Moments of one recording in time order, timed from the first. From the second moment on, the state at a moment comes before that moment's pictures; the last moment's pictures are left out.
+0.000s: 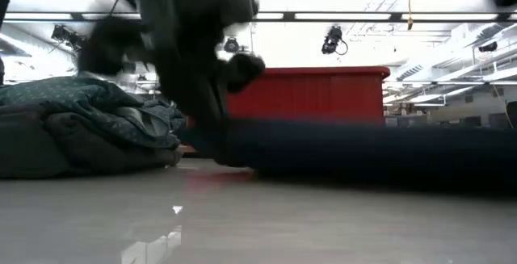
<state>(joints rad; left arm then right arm) -0.25 1.80 1.12 -0.33 0.06 0.35 0.78 1.72 1.06 -0.50 0.03 1.33</state>
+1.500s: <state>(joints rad) 0.18 1.87 1.51 -0.68 0.11 -0.01 0.24 1.18 0.57 -0.65 0.46 1.22</state>
